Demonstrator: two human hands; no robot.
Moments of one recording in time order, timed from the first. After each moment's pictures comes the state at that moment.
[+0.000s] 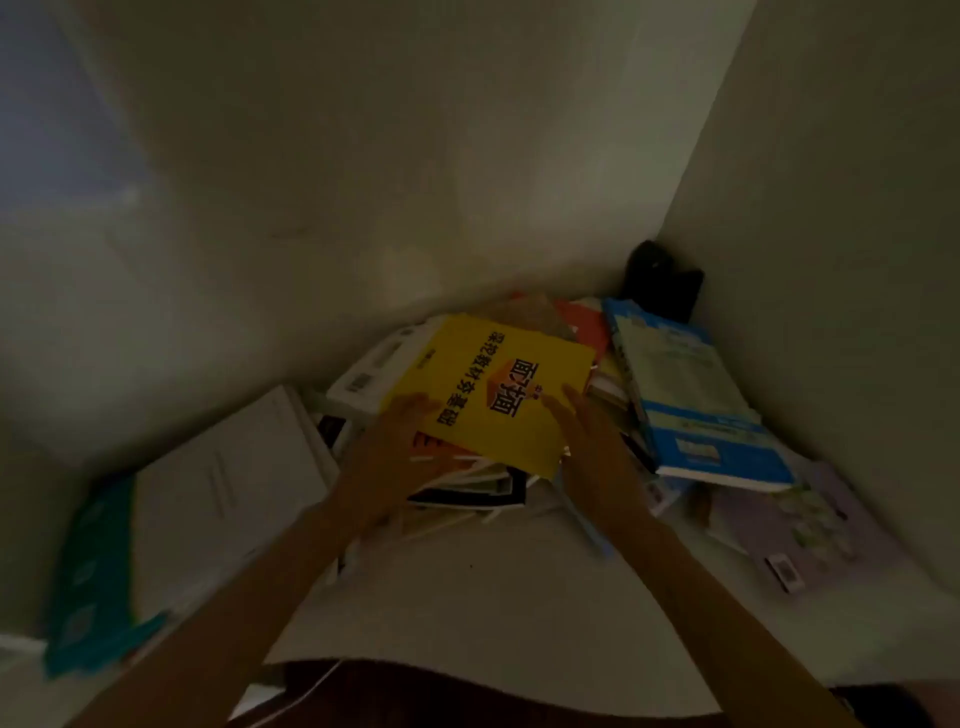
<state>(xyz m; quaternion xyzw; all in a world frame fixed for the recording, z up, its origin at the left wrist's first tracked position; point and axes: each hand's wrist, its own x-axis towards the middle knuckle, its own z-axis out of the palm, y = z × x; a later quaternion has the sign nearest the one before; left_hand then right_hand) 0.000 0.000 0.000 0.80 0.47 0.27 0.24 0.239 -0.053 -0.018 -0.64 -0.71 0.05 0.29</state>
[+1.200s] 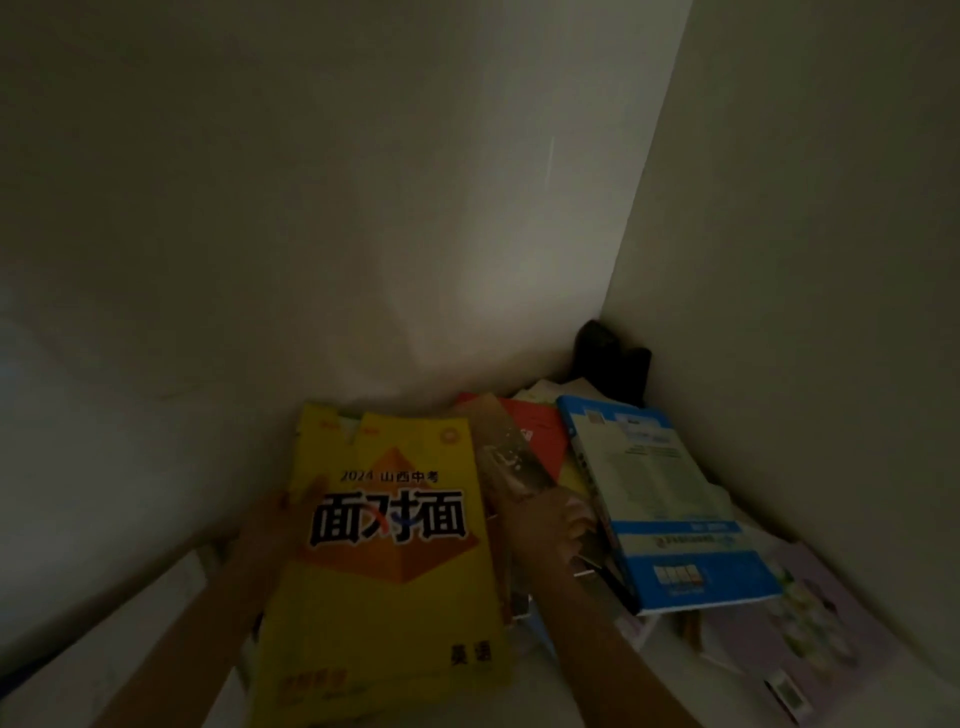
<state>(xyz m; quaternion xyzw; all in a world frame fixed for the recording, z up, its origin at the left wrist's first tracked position) -0.001 0.121 0.045 0.45 0.70 0.30 0.47 0.230 0.055 0.001 -0.86 -0.22 0.34 0.30</state>
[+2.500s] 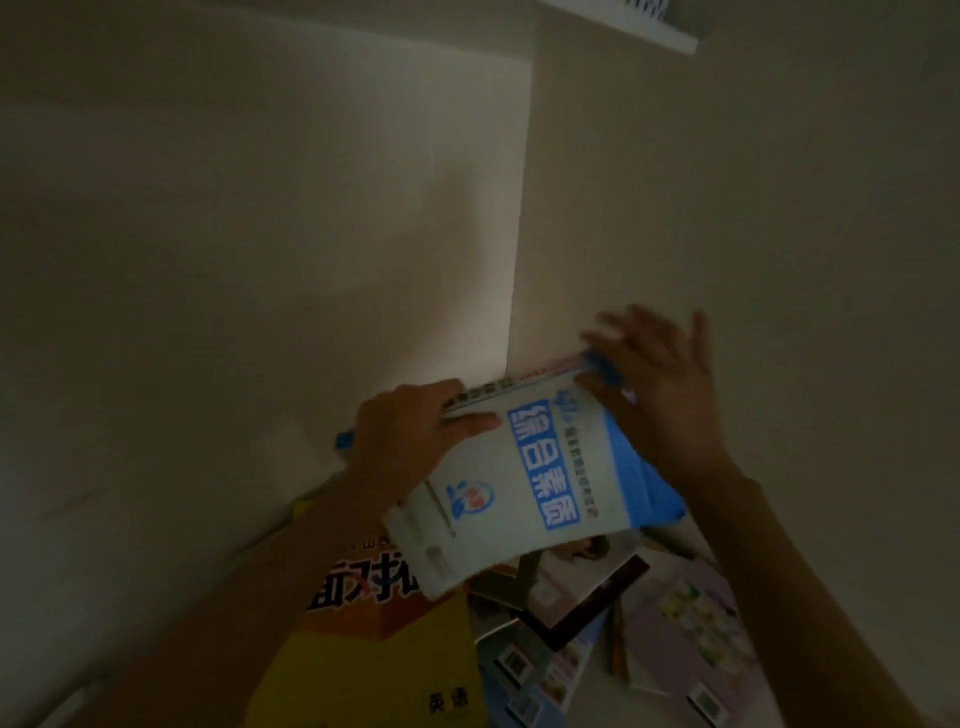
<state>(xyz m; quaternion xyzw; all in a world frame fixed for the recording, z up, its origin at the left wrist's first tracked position) 0.176 0.098 0.196 0.89 0.34 0.28 0.13 0.388 -0.021 0.208 -0.66 -0.57 -0.38 0.30</state>
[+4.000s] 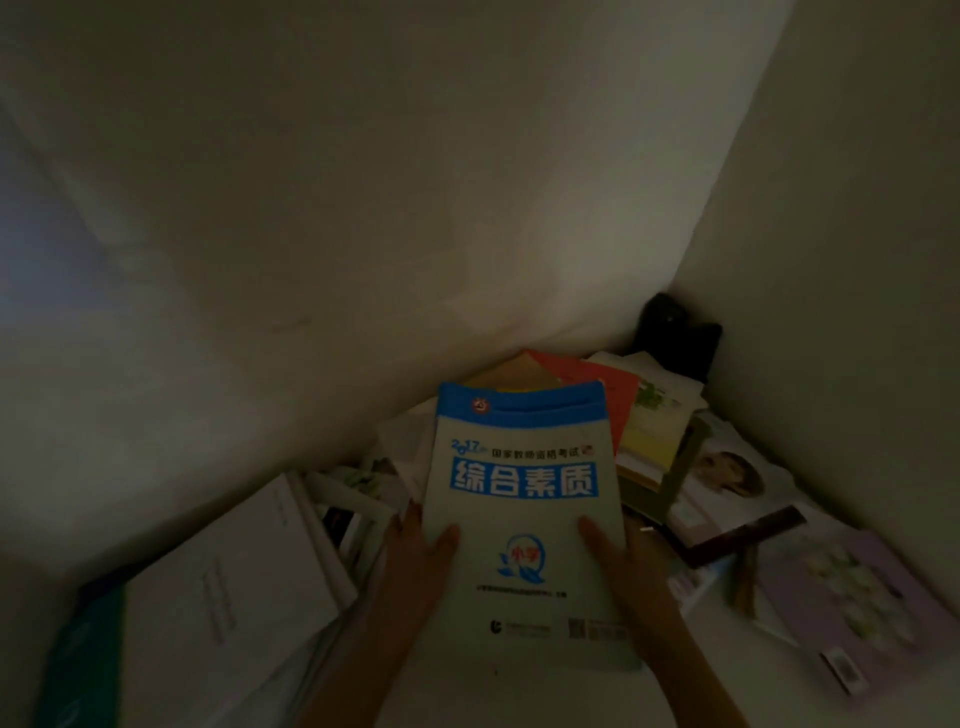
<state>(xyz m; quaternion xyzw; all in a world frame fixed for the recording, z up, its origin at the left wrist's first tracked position) 0.018 0.018 0.004 0.55 0.64 0.26 0.47 0.220 -0.041 -0.004 -0.71 -0.29 0.45 0.45</state>
